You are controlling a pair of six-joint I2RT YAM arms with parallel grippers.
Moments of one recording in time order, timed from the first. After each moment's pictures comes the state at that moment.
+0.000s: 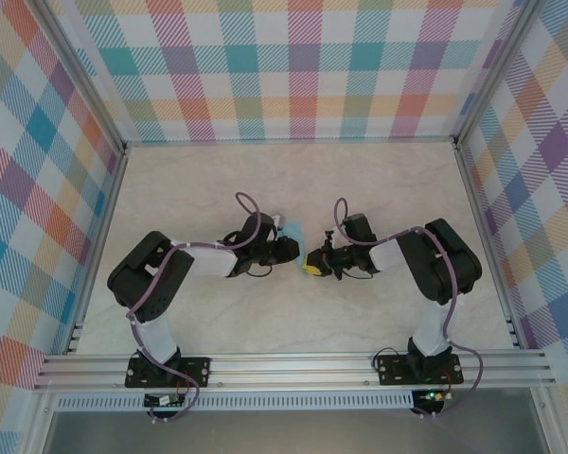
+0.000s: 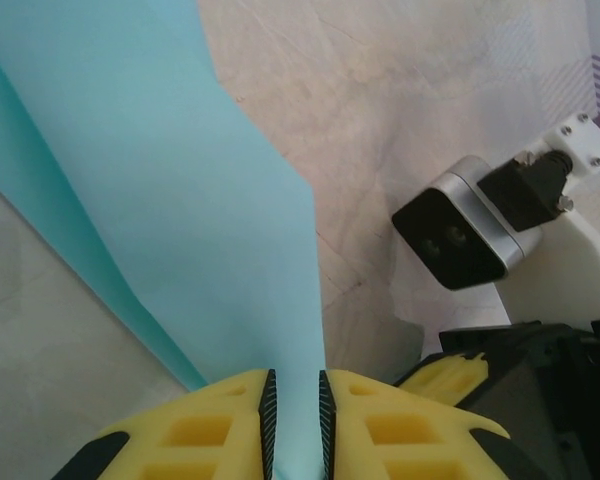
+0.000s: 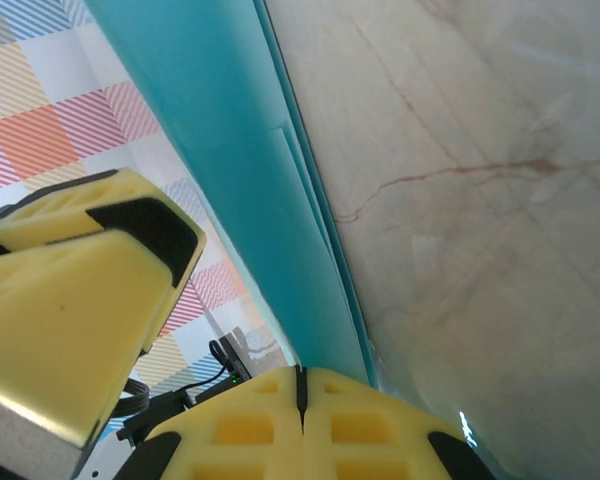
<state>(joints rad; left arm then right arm) -0.66 1.79 0.83 0.26 0.31 -0.77 0.44 1.86 0.69 0.30 -0.91 1.07</state>
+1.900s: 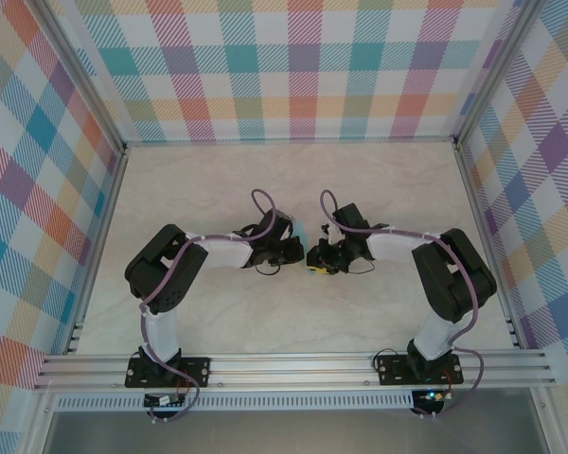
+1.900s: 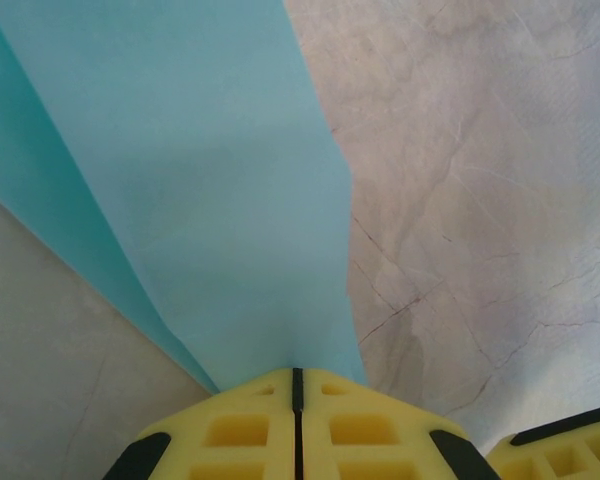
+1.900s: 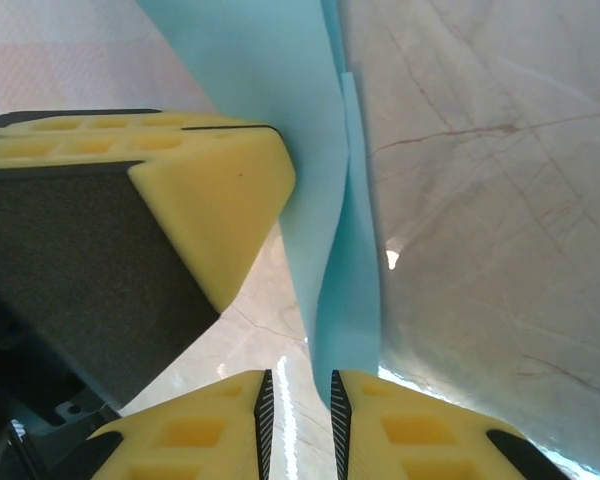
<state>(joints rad) -0.70 1.90 1.01 0.02 0.23 -0.76 0.51 1.72 0.87 -0.27 -0.62 0.70</state>
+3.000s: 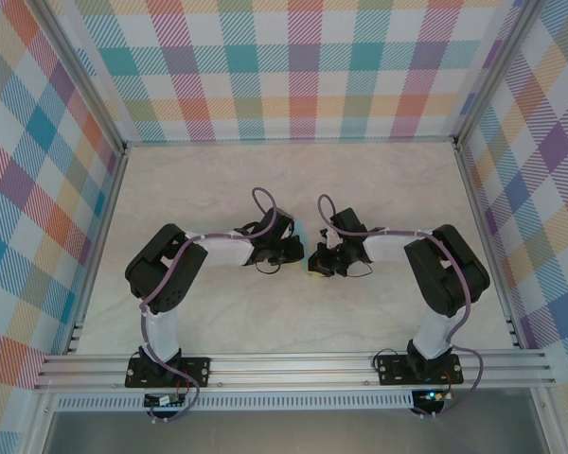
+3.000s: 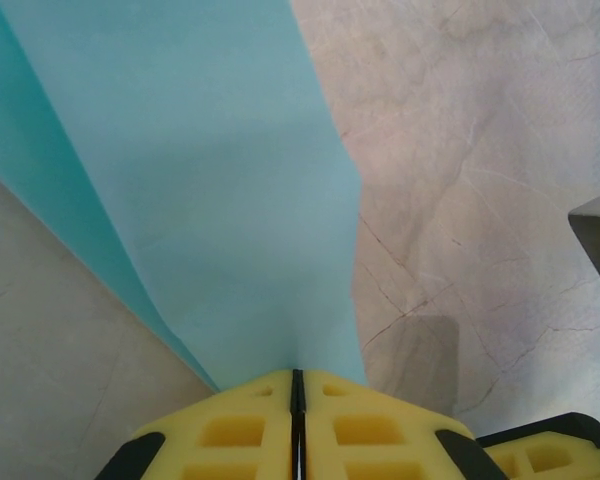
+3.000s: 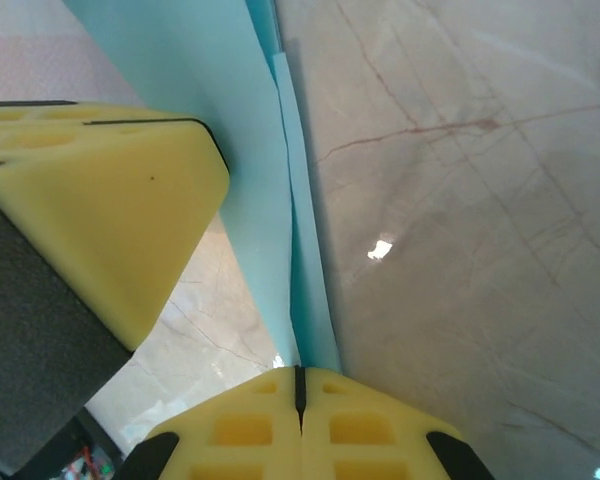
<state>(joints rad) -0.70 1.90 1.04 -0.04 0.22 -0.76 0.51 1.77 0.83 -0.19 -0.63 0.73</state>
